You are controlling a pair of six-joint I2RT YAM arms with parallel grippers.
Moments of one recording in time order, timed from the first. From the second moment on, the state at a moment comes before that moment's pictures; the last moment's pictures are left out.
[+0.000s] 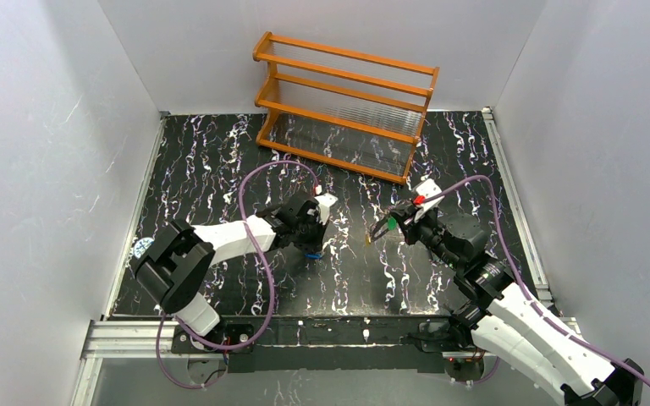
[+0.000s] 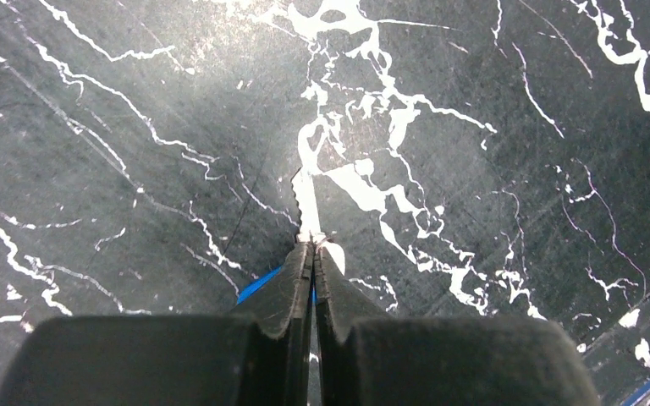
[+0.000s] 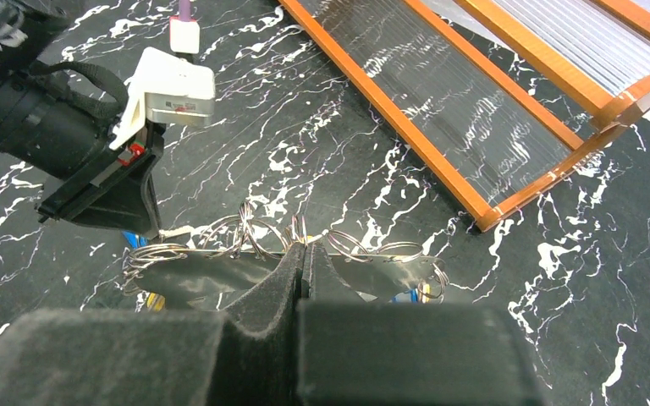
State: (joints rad) left arm -0.75 1.60 0.83 -0.17 0.17 -0.17; right arm 0.67 0.61 0.49 -0.03 0.00 -0.06
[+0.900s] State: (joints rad) left arm -0.75 1.08 0.85 -0.30 0.11 -0.09; right arm 0.67 0.95 0.58 -0.01 -0.42 -0.16
